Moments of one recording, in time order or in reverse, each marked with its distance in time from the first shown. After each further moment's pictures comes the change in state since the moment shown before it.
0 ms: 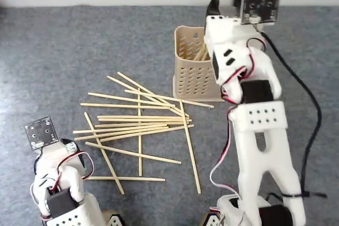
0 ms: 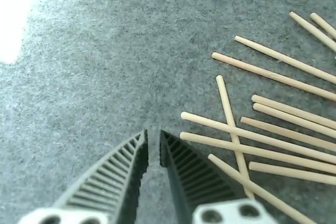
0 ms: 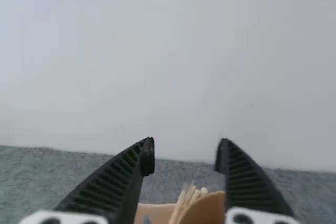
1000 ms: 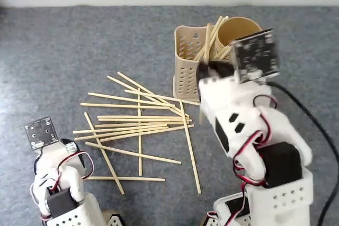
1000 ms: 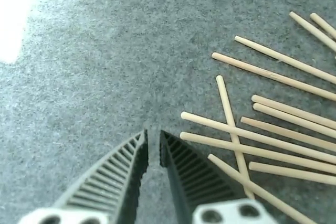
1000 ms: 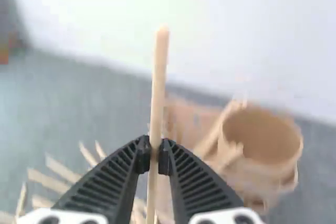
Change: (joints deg) left arm 0.0 0.0 0.0 0.0 0.0; right arm -9.4 -23.6 -3.5 36.2 2.0
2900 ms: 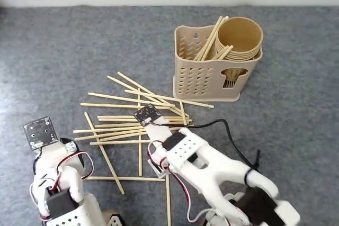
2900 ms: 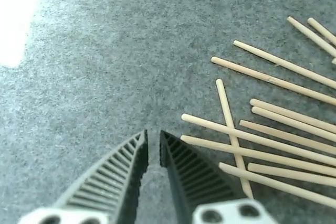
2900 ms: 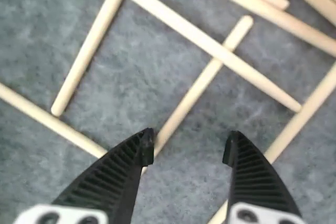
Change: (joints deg) left arm 0.0 0.1 -1.1 0.4 0.0; right arm -26.8 38.4 37.8 -7.5 -8.4
